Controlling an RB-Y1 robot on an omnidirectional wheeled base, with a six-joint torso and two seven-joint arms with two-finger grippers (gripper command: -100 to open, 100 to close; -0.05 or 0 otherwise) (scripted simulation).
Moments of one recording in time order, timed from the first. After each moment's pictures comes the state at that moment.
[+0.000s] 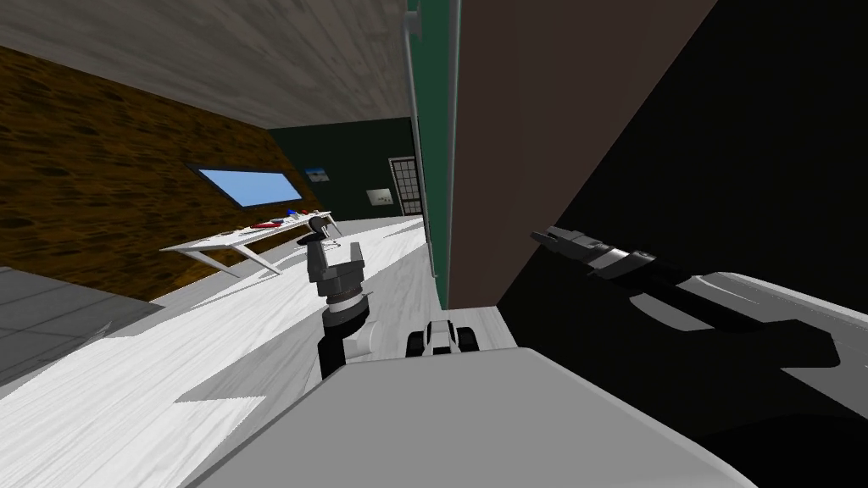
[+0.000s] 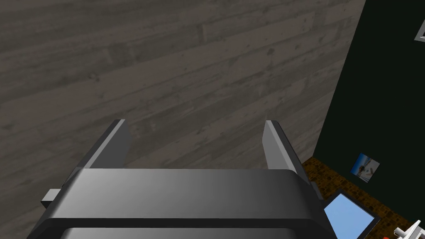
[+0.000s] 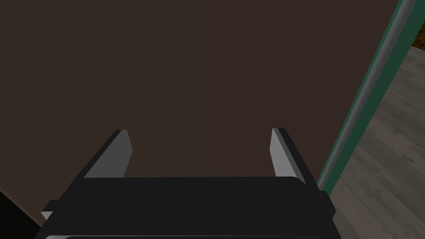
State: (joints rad) left arm 0.46 -0.02 -0.06 -2.32 -0.05 -0.65 0.05; right arm 0.64 -1.06 -0.55 -1.94 0.16 -0.44 0.16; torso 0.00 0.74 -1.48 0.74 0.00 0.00
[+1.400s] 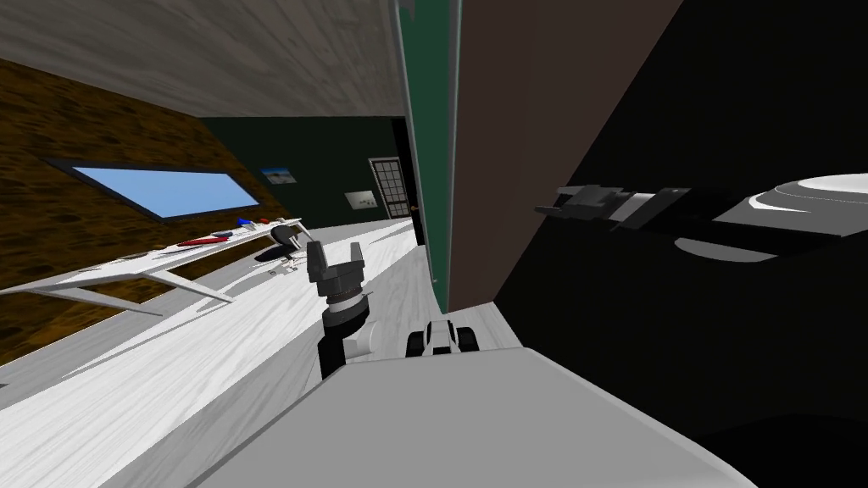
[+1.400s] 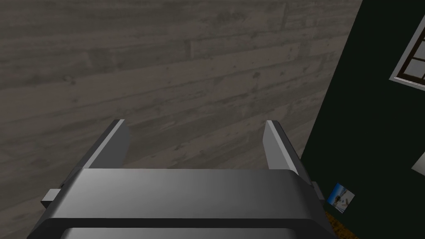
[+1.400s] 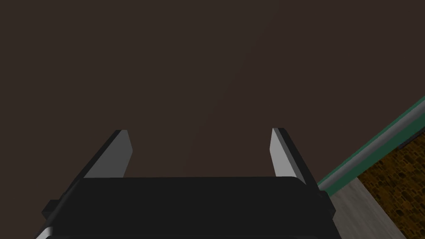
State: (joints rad) left arm 0.46 -0.02 -0.06 -2.32 -0.05 -0.65 0.05; right arm 0.65 -1.48 -0.74 -1.74 0.25 -0.47 0.25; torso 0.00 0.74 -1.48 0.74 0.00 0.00
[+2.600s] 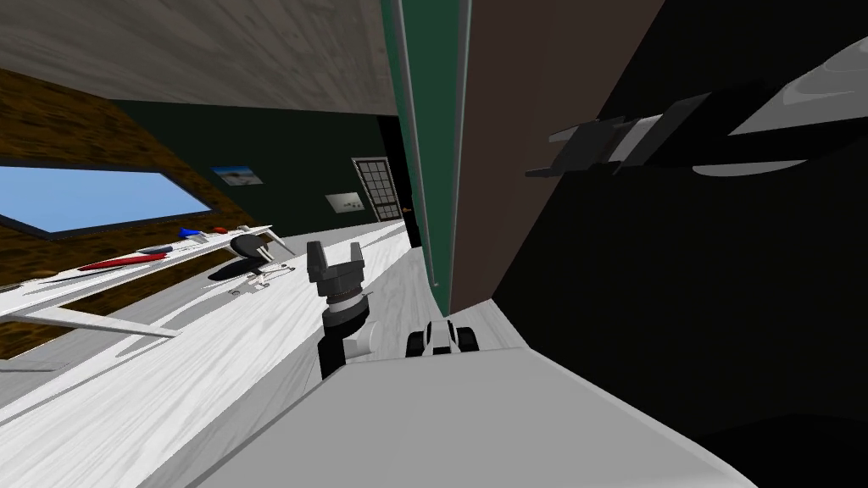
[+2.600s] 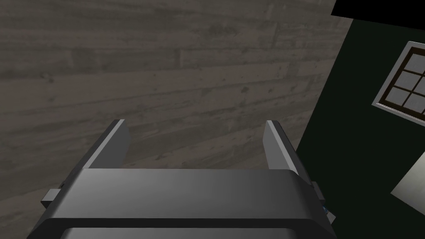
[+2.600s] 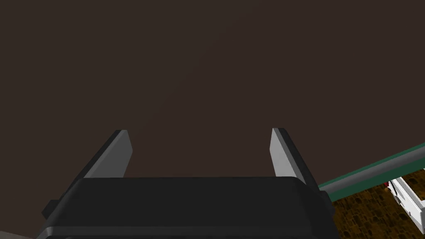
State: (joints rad) left arm 0.46 -0.02 -0.06 -2.32 -0.05 -0.65 0.05; right arm 0.64 -1.83 -0.94 -1.60 0.32 -0.48 0.29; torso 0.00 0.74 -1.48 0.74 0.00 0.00
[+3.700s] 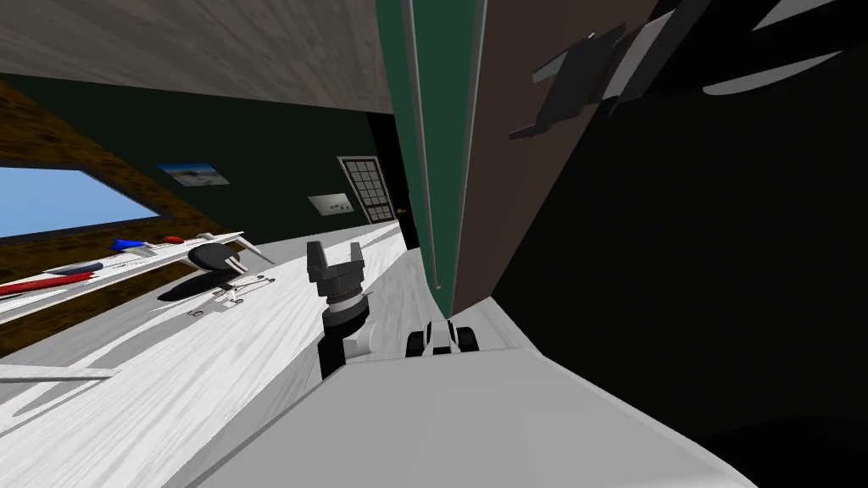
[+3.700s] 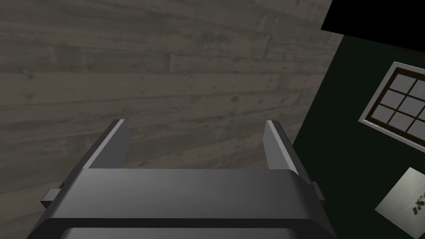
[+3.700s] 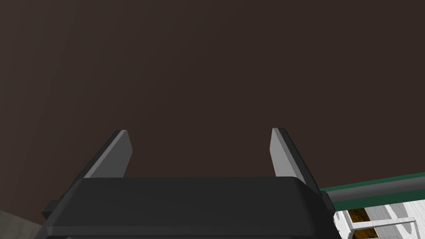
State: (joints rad) left arm 0.46 -0.02 -0.06 -2.32 -0.05 -0.65 0.05; right arm 0.61 -2.10 -1.09 -1.46 0.34 -0.50 0.35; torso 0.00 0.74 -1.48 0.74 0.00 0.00
